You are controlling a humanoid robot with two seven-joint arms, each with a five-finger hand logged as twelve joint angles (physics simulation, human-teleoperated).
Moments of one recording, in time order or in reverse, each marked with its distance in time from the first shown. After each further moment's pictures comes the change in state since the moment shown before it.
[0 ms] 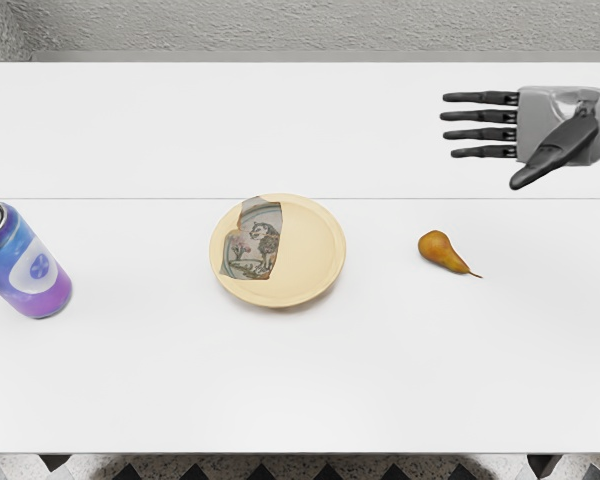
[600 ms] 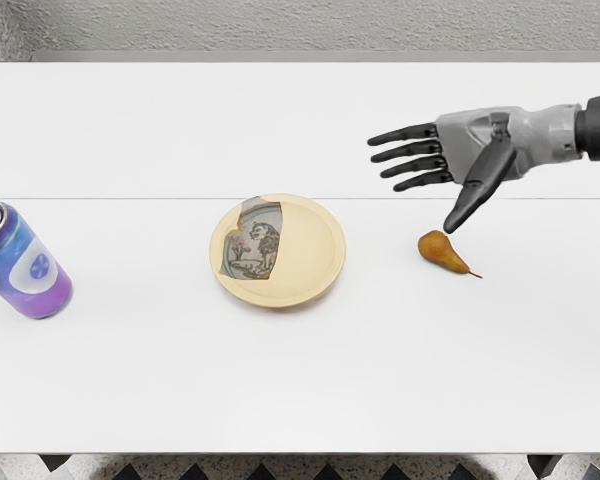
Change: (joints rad) left arm 0.000 0.000 0.000 0.003 0.000 0.000 0.000; right arm 0.165 0.147 -0.130 0.051 -0.178 0.000 -0.038
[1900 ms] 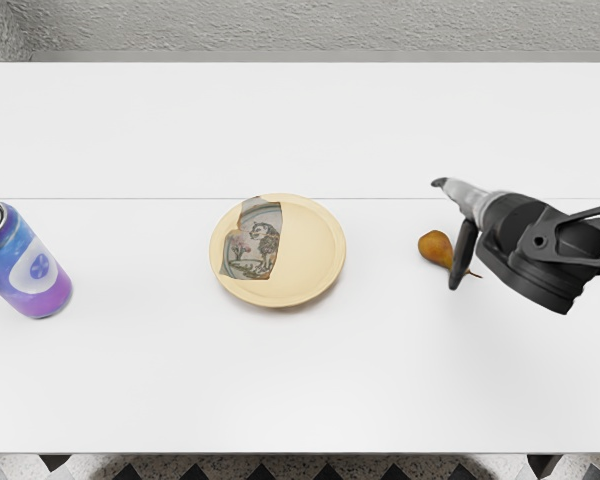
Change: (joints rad) left arm 0.006 0.000 -0.001 0.003 0.000 0.000 0.000; right arm 0.365 0.305 -0.795 0.412 -0.540 -1.211 -0.111
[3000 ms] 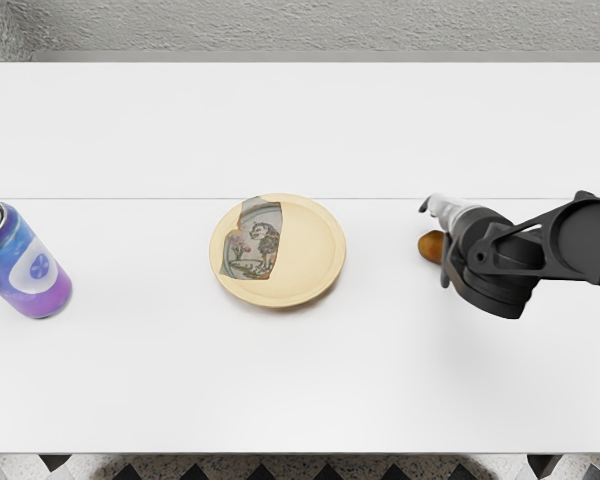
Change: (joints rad) left arm -0.006 0.000 0.001 0.000 0.000 0.000 0.000; right arm -0.021 0.216 -0.126 -0.170 0.052 -0.011 0.000
